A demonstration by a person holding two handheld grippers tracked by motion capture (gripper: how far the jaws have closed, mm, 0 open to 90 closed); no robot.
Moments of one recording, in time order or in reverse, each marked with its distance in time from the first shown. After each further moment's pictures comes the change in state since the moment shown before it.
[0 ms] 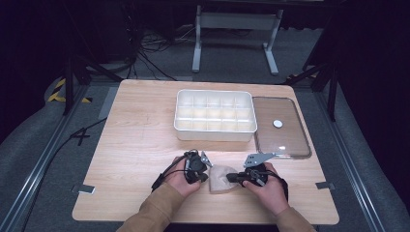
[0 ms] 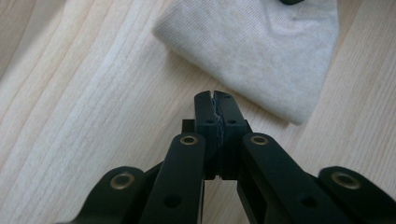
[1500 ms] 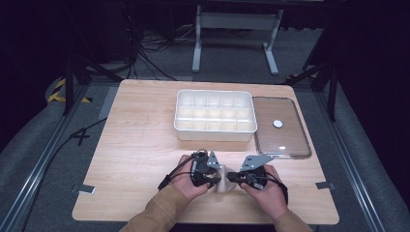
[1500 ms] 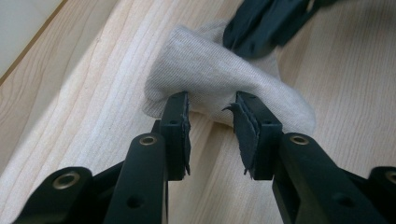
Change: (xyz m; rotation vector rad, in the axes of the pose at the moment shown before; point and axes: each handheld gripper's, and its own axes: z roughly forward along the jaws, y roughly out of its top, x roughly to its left) left arm -0.018 0.016 -0.010 -0.137 0.002 0.103; right arm 0.023 0.018 -0.016 0.031 -0.128 -0.090
